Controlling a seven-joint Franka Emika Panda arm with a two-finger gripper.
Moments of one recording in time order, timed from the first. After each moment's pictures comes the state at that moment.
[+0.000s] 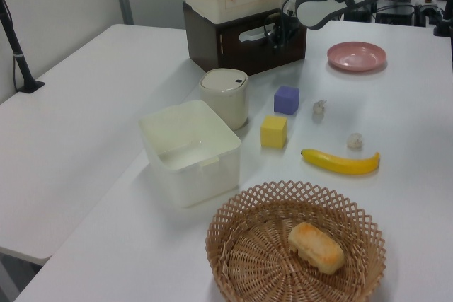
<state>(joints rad) -0.14 0.65 -0.13 -1.38 -0.06 2.49 0.42</state>
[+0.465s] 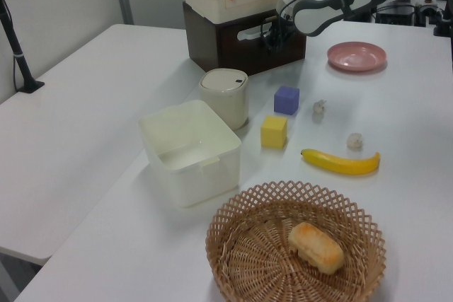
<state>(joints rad) -0.14 0.69 -0.14 -1.36 -0.06 2.55 0.42</state>
